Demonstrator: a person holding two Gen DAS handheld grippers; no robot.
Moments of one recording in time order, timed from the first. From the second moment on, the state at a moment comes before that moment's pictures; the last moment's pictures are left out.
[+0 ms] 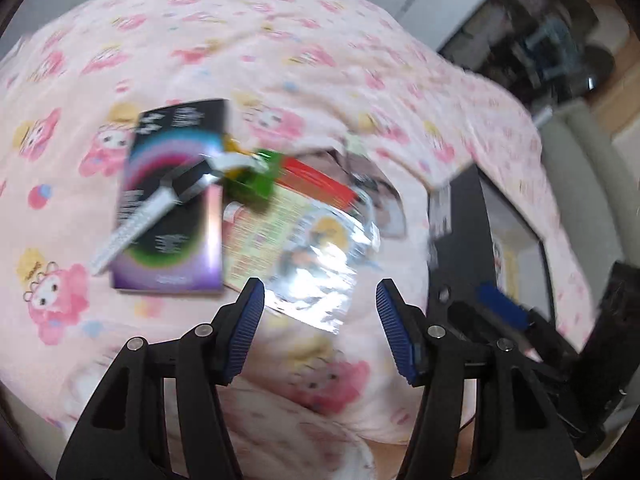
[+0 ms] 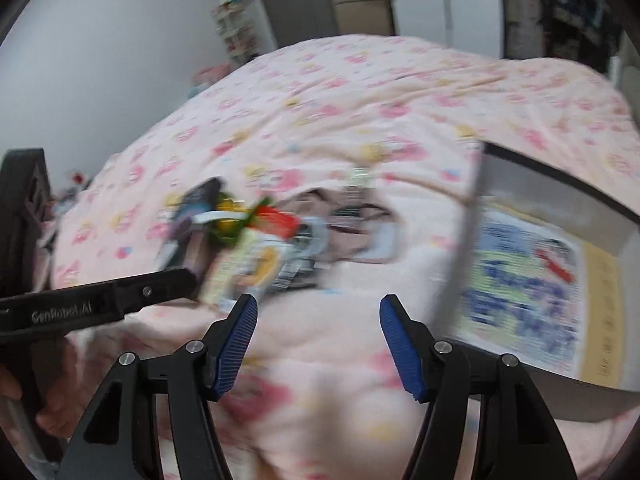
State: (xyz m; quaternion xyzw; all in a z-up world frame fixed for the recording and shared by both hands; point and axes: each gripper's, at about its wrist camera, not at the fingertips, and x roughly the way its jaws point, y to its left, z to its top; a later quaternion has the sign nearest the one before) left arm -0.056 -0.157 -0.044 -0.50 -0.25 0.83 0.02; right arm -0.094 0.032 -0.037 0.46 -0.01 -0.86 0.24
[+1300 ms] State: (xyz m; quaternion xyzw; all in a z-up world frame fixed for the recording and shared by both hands) left arm -0.091 -0.218 -0.089 -0.57 -0.21 0.79 0.06; right arm -0.108 -0.040 -0.075 0.56 -0.07 -0.77 0.32
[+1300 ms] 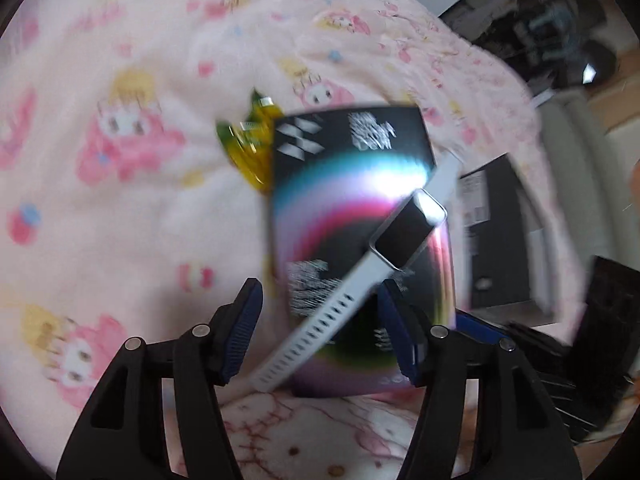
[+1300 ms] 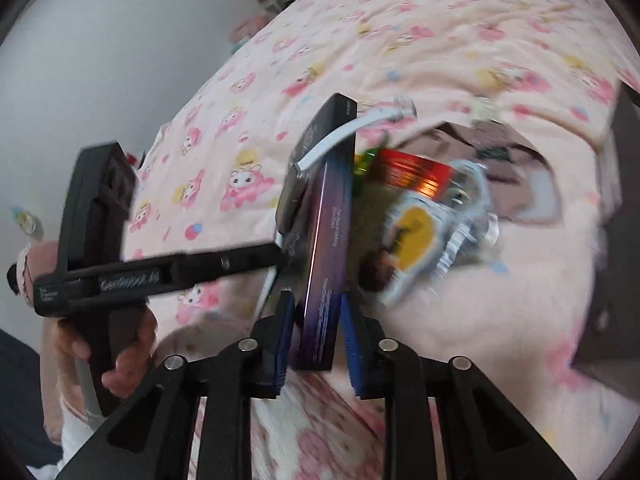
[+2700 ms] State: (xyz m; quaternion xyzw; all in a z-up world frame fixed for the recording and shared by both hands) left arm -0.141 -0.227 -0.112 -0.60 -0.10 0.80 0.00; right arm -0.134 -0.063 -0.121 0.58 -0.03 -0.77 0.27
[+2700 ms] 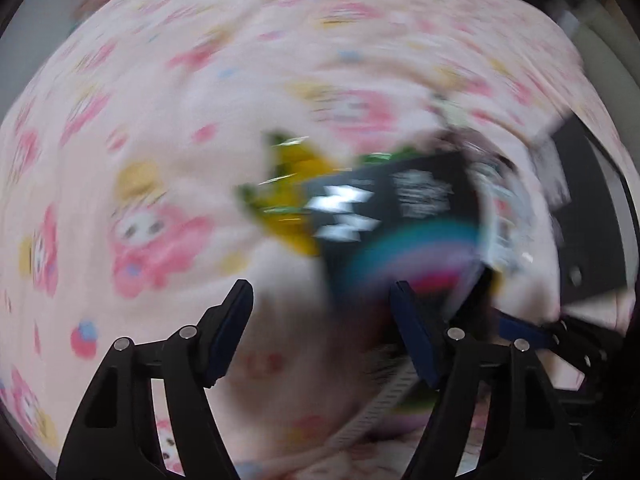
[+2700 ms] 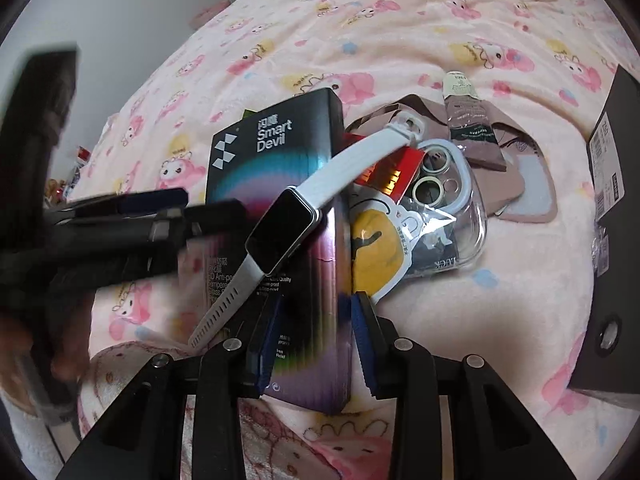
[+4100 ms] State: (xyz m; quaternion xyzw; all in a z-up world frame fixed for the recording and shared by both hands) left arm -0.084 -0.283 -0.137 -0.60 -0.20 0.77 0.03; right arm -0.139 -0.080 -0.108 0.56 -0.05 -0.77 0.31
